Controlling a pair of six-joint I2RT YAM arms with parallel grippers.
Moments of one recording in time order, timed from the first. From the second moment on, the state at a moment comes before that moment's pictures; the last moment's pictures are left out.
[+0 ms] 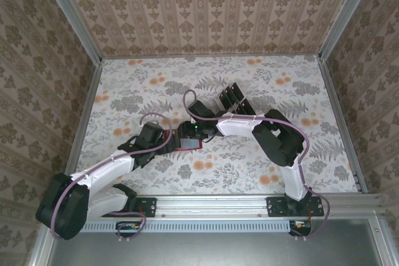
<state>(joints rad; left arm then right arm) -0.58 1.09 0.41 -0.27 -0.16 -0.59 0.80 2.03 1.29 -0.18 -0.22 0.80</state>
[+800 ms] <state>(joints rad) -0.73 1.11 0.36 -0.08 -0.21 -0.61 0.76 2.02 1.19 0.05 -0.30 1.02</state>
